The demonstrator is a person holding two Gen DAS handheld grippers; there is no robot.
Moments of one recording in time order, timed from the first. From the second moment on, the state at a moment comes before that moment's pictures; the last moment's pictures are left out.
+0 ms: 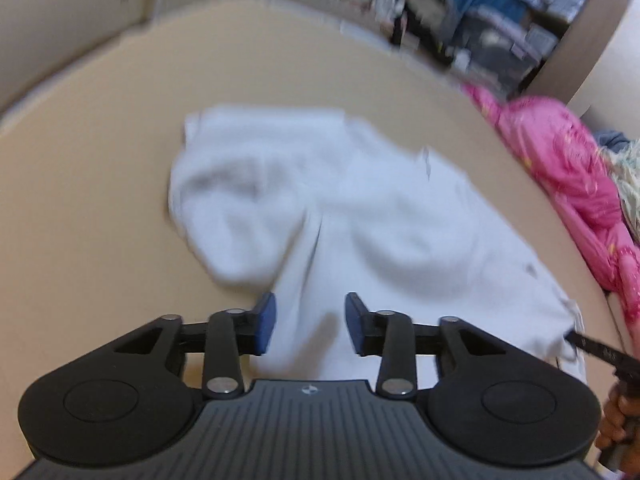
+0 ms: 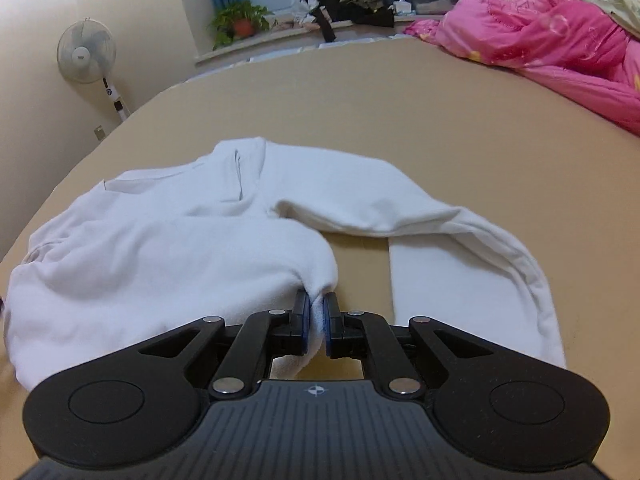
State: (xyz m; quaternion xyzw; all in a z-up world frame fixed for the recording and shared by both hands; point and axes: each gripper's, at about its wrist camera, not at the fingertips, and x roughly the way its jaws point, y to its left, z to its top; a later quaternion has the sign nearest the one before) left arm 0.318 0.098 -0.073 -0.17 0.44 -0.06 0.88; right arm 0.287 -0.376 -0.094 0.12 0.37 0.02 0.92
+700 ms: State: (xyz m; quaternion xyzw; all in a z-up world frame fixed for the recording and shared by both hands) left arm 0.187 0.104 0.006 -0.08 0.39 -0.09 0.91; right arm 0.176 -0.374 -0.014 0.15 0.33 0.07 0.93
